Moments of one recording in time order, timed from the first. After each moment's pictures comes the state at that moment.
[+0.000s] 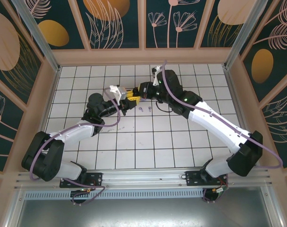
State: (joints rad) left arm -0.48 1.41 0.67 0.83 0.68 -0.09; right arm 0.77 1.40 1.34 -0.36 -0.06 0.73
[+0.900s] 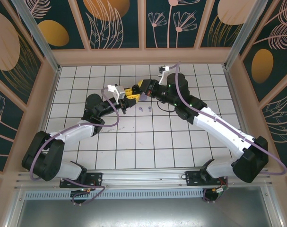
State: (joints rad) left arm -0.48 1.41 0.67 0.93 0.68 -0.11; right arm 0.73 1.33 1.19 -0.06 -0.20 0.94
